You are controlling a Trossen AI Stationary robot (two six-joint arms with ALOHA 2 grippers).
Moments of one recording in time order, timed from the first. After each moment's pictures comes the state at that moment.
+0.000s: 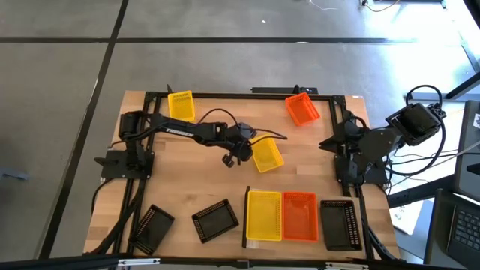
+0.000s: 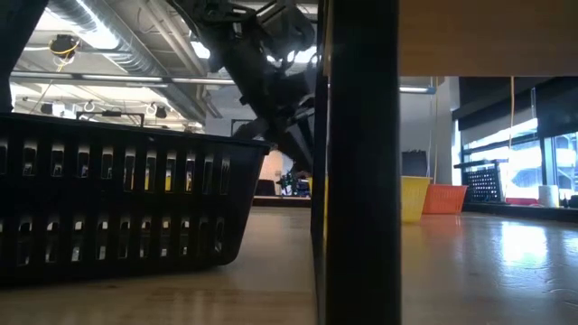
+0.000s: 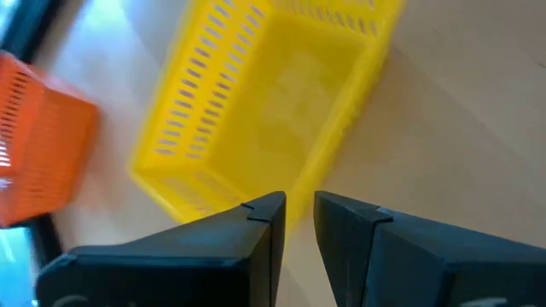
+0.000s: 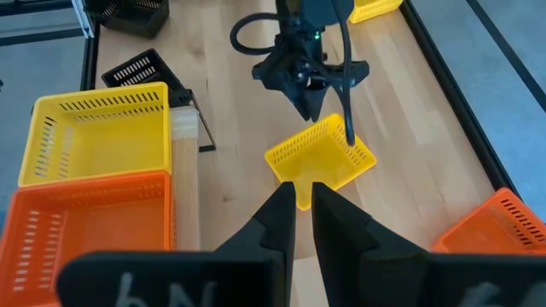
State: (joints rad) left arm 0.13 1.86 1.22 -0.16 -0.04 0.92; right arm 0.53 1.18 1.78 -1.50 0.48 0.57
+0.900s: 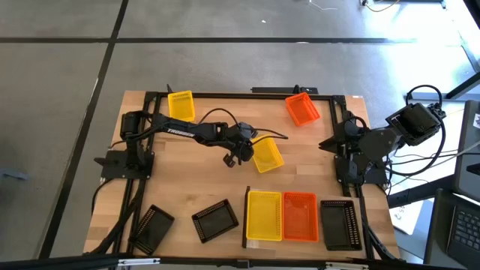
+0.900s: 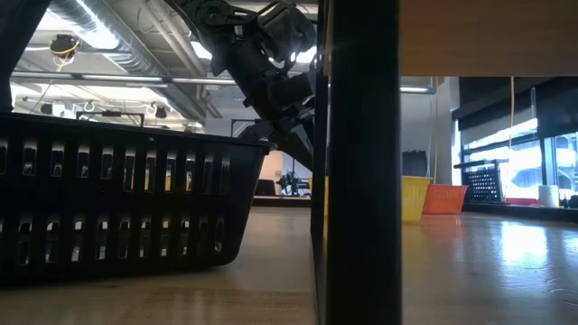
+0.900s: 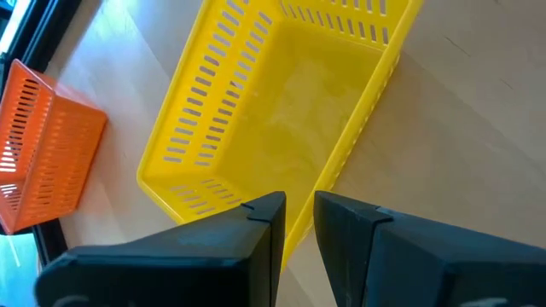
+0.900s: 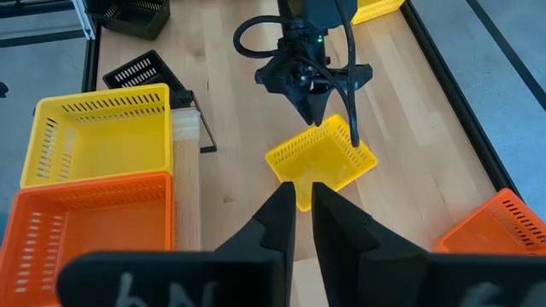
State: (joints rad) left arm 0.14 1.87 1.22 -0.12 -0.03 0.93; right arm 0.53 1.18 1.78 -1.50 0.48 0.57
